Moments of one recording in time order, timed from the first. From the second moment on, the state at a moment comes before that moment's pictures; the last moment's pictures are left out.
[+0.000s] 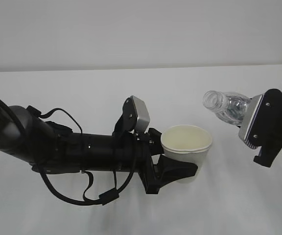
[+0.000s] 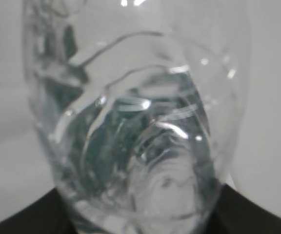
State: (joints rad) left arm -0.59 2.16 -0.97 0.98 -1.06 -0.58; right arm 0.10 1.55 -0.49 -0.40 -0.55 -0.80
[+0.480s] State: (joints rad) left arm -0.59 2.16 -0.97 0.98 -1.06 -0.58; right arm 0.10 1.55 -0.49 -0.43 -0.60 -0.90
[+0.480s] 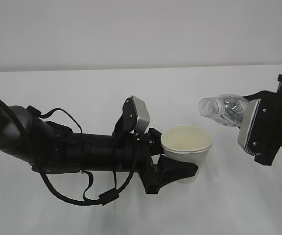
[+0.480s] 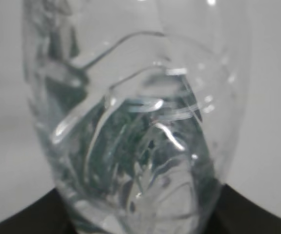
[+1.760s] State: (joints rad) left arm -0.59 2.16 -0.97 1.05 -1.09 -0.61; right arm 0.10 1.55 -0.49 -0.46 -0.62 -1.12
